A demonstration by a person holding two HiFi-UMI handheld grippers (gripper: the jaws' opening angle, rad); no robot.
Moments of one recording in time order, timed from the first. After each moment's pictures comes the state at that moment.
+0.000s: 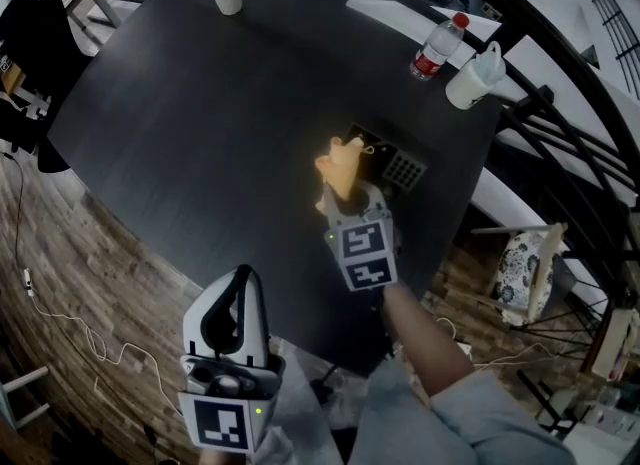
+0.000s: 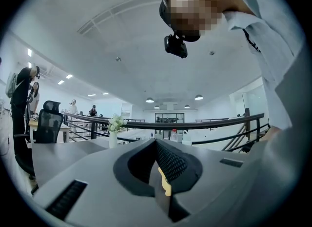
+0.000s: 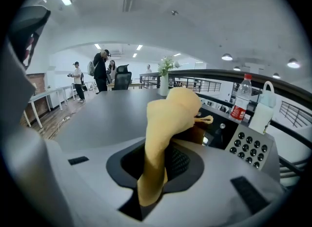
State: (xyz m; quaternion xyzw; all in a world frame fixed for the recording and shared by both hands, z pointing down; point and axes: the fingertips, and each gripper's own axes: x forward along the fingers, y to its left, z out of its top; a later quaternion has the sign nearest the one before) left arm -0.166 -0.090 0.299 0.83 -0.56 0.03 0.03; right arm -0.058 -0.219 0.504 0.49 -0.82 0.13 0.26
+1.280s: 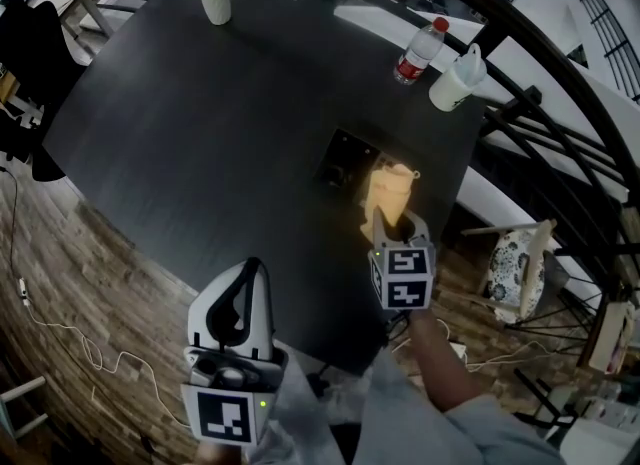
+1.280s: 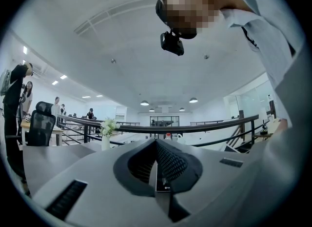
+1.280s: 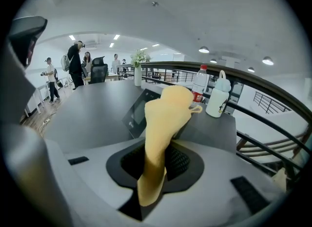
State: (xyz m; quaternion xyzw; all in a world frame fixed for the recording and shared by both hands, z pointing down) left arm -0.143 -0.094 0.287 0.85 -0.53 0.01 0.01; right arm 0.062 -0.168 0.505 0.59 -0.73 0.18 0.30
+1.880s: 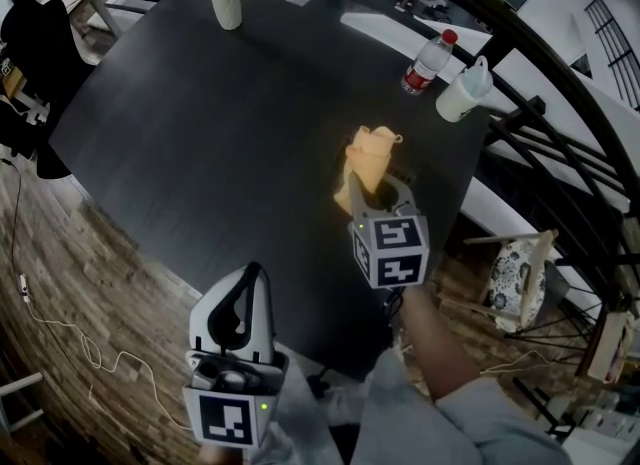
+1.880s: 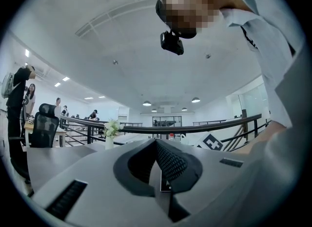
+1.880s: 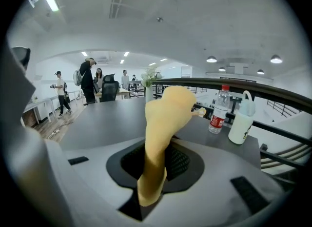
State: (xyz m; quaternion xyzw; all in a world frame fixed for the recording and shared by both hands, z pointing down) left arm -0.156 -0.095 0.283 0.84 -0.54 0.01 0.01; right arm -0.008 -0.238 0.442 0.55 -0.79 0.14 0.22
